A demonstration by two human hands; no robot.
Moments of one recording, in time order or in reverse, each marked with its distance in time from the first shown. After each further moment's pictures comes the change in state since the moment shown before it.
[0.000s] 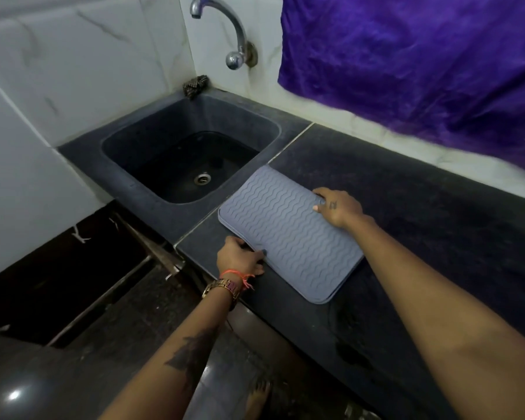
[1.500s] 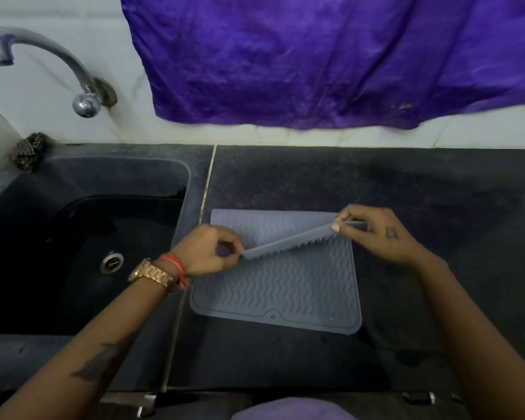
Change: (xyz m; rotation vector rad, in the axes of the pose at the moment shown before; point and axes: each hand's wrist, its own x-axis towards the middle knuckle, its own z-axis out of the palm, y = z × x) left_hand 0.158 0.142 -0.028 0.899 -0.989 1.232; right_hand -0.101 -0.014 -0.031 0.398 0.409 0.146
